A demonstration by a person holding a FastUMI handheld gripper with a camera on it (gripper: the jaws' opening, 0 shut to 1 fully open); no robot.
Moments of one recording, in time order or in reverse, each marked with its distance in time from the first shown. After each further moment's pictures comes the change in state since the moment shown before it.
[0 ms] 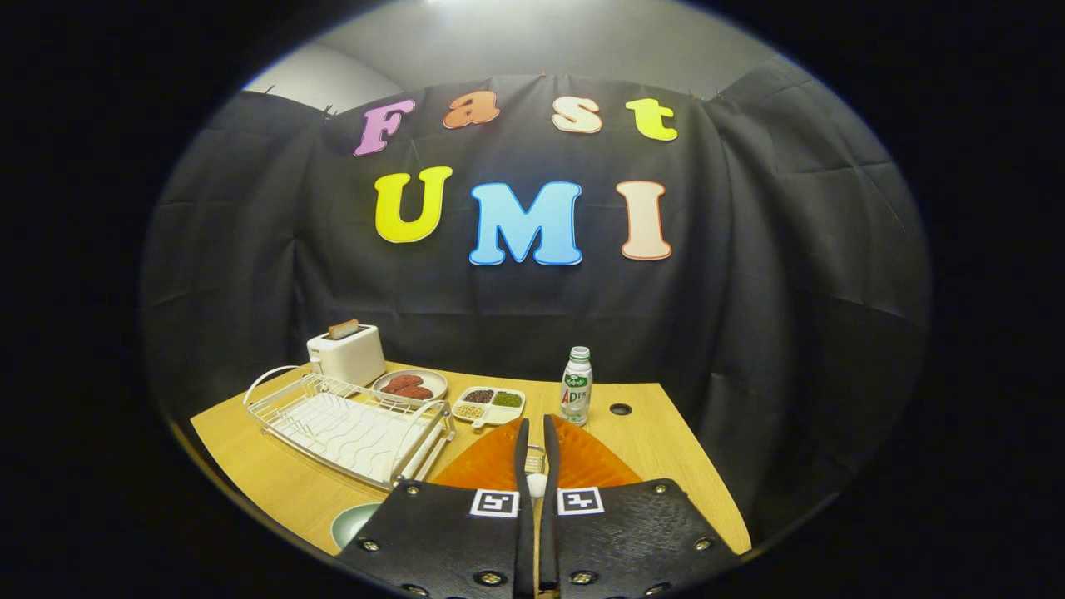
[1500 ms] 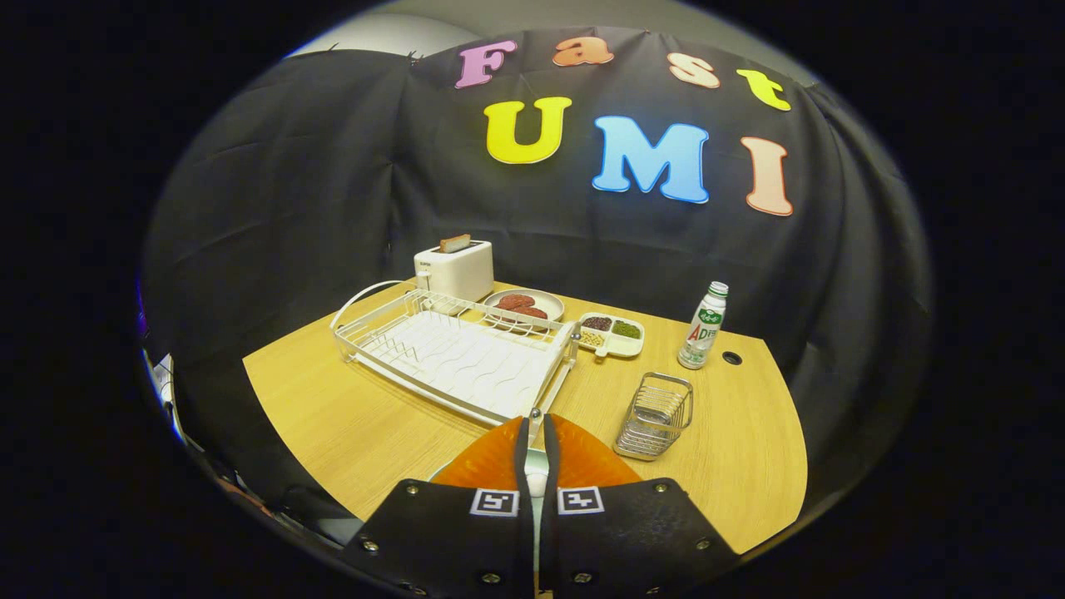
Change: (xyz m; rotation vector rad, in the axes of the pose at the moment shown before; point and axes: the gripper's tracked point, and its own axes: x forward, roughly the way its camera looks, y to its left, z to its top) arm -0.007 0.154 -0.084 -0.141 0.246 0.307
